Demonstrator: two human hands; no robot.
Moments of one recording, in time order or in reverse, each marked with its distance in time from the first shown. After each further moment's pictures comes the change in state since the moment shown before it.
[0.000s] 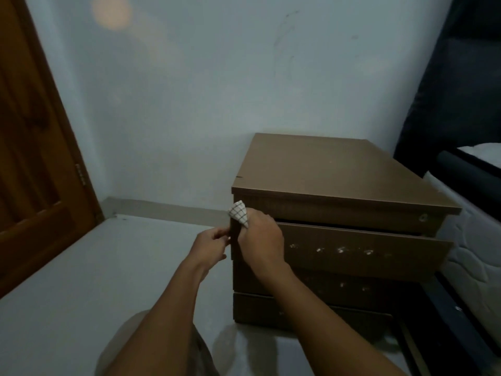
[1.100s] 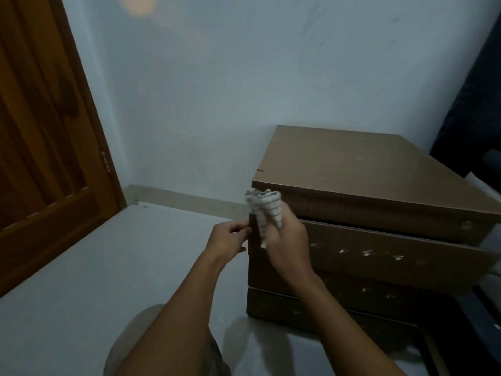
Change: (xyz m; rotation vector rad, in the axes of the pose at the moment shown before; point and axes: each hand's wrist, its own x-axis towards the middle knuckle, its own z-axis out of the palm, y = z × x) left_hand 0.008 -0.003 -0.001 -0.022 0.028 0.027; right_hand -0.008 0.010 -0.013 0.492 -0.046 -0.096
